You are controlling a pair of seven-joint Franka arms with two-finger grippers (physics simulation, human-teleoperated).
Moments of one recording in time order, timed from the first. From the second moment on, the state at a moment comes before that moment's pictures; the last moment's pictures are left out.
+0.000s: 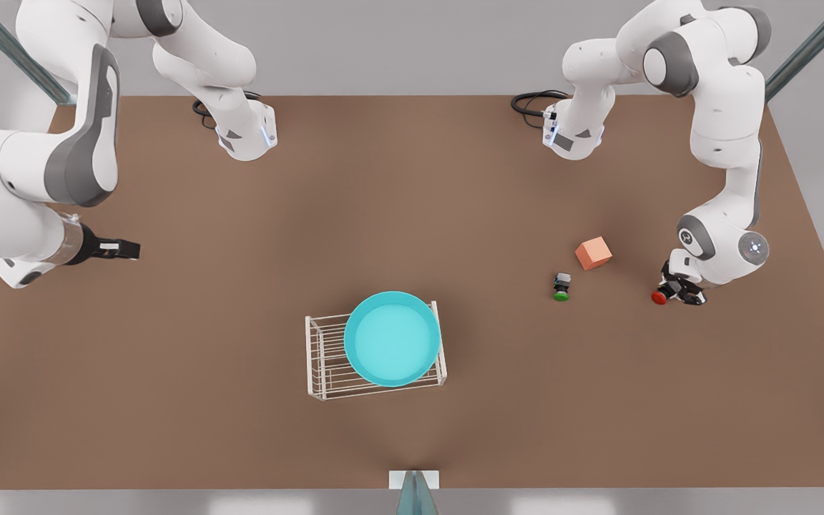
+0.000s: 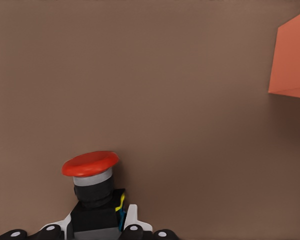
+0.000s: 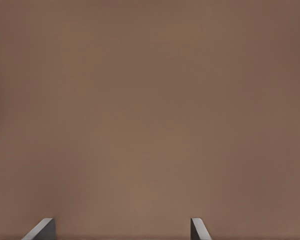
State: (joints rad) left arm 0.06 0.49 0.29 -2.17 -0.21 2.57 1.59; right arm -0.14 0.25 0.10 -1.40 -0.10 1.39 -0.02
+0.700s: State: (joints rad) left arm -0.54 0.62 -0.03 -1.27 -0.17 2.01 0.37; right arm -0.14 0.24 0.09 -1.40 -0.09 1.40 -0.06
